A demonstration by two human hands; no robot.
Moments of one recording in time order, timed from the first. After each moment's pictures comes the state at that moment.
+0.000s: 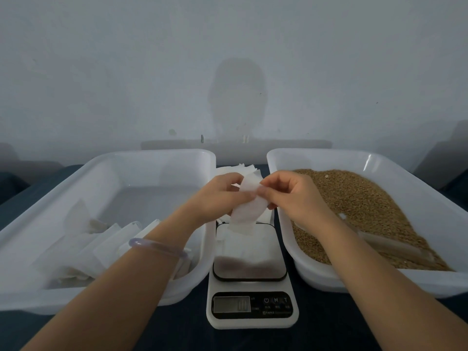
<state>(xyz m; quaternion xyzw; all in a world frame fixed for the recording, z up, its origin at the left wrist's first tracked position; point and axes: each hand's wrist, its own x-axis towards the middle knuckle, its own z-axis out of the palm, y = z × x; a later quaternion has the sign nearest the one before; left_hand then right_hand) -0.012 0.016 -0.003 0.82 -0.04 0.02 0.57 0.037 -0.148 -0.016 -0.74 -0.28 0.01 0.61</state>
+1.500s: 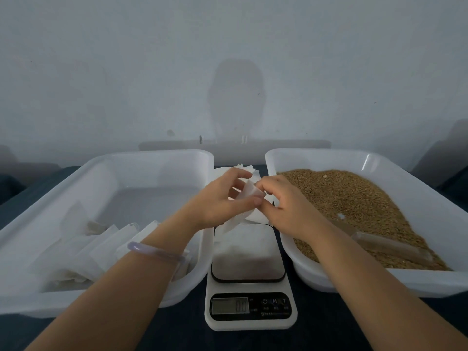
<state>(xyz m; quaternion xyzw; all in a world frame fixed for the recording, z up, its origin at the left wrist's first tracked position) -0.011 0.019 -0.011 0.86 -0.09 0.06 0.50 0.028 -0.149 -0.020 -0.83 -0.38 -0.06 0.39</state>
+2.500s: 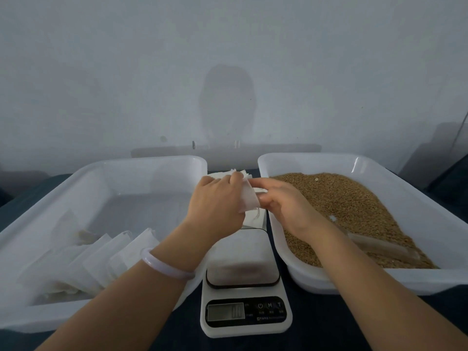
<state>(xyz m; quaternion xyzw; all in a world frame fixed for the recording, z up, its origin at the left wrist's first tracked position) -0.001 0.002 -0.016 0.96 -0.06 0.27 -0.02 0.037 -0.149 -0.010 -0.69 -0.30 0.15 0.64</state>
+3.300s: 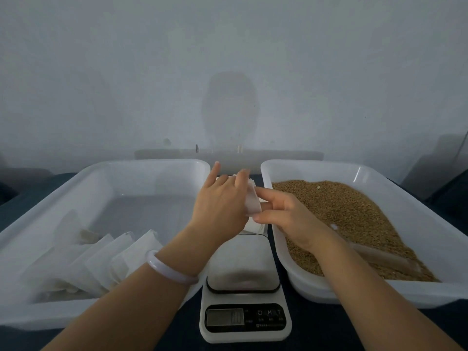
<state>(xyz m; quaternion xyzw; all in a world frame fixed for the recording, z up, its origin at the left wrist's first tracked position) -0.002 -0.003 -0.014 0.95 -0.07 0.31 -0.03 0.029 -0.155 -0.010 -0.68 -0.37 0.17 0.61</state>
